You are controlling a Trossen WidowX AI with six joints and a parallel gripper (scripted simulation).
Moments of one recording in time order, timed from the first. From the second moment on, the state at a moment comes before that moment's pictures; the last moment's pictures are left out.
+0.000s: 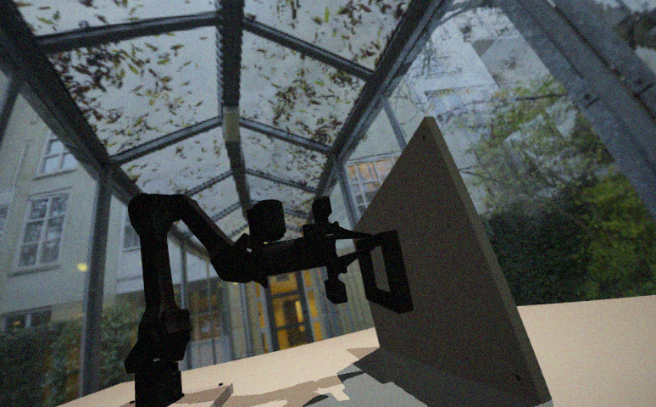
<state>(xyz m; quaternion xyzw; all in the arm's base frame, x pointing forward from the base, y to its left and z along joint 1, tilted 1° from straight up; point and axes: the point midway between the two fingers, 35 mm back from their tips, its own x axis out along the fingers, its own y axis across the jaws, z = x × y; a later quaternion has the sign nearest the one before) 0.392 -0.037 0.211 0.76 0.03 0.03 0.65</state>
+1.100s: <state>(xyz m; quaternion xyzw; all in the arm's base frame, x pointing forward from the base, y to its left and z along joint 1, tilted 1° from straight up) 0.392 -0.031 0.213 0.76 0.03 0.04 0.65</state>
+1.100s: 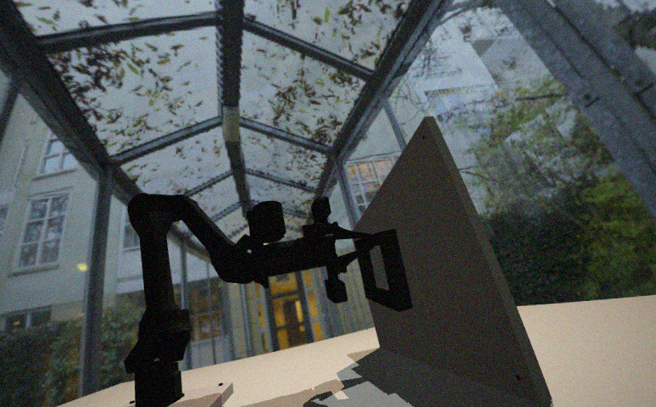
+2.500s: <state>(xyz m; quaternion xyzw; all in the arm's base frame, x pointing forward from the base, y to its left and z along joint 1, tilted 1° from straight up) 0.392 -0.031 0.205 0.76 0.02 0.04 0.65</state>
